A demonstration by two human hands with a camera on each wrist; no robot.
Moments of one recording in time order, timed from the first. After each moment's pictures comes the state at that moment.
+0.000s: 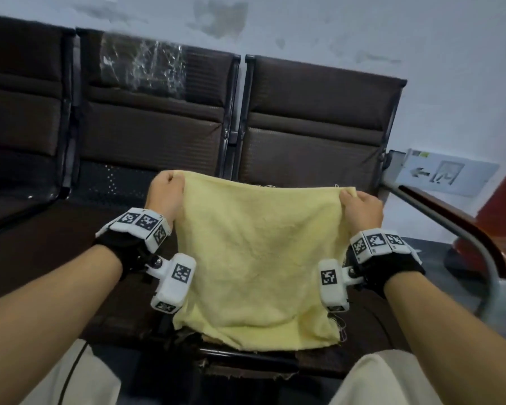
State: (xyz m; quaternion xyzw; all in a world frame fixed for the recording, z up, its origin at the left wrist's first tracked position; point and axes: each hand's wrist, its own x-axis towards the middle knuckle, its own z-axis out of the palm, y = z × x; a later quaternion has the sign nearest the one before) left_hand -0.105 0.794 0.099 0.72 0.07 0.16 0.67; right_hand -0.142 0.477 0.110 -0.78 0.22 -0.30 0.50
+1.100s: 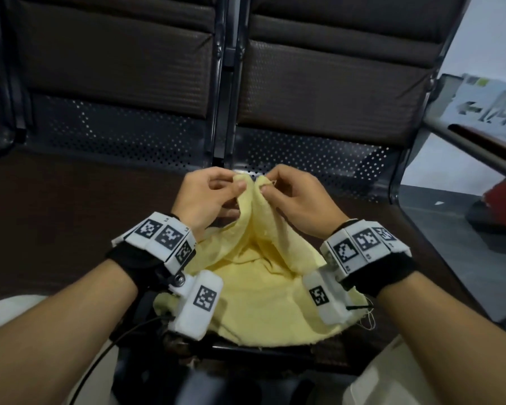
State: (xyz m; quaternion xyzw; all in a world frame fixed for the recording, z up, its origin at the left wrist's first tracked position) left_hand -0.095 0.722 0.015 0.70 -0.03 -0.02 0.71; right_hand -0.109 0.550 0.033 -0.91 -0.15 -0.09 0.38
